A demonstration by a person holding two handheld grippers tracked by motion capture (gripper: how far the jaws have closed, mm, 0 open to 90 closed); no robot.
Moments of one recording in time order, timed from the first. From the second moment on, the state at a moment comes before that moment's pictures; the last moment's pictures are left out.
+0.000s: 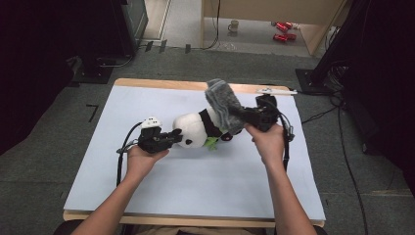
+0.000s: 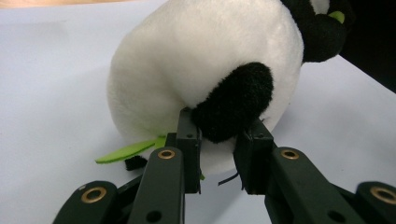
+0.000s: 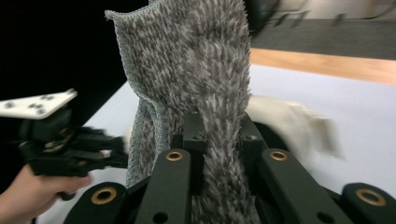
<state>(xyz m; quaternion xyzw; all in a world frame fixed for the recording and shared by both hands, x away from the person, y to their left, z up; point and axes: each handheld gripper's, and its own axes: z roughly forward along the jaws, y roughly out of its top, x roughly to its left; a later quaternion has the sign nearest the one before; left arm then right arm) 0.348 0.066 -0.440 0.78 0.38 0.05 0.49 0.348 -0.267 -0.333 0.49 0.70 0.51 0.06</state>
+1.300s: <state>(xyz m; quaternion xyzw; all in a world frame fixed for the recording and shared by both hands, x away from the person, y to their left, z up) 0.348 0.065 -0.439 0.78 0.38 0.05 0.49 0.368 -0.302 -0.384 0.56 0.69 0.46 0.05</state>
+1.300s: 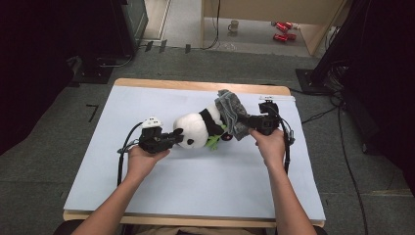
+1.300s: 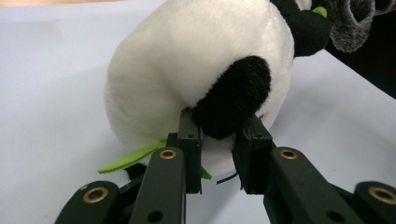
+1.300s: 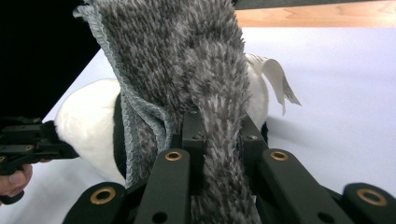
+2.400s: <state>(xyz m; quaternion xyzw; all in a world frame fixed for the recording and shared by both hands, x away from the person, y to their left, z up) 0.350 0.071 -0.439 0.78 0.38 0.04 0.50 0.359 -0.281 -0.370 0.52 0.69 0.49 0.05</state>
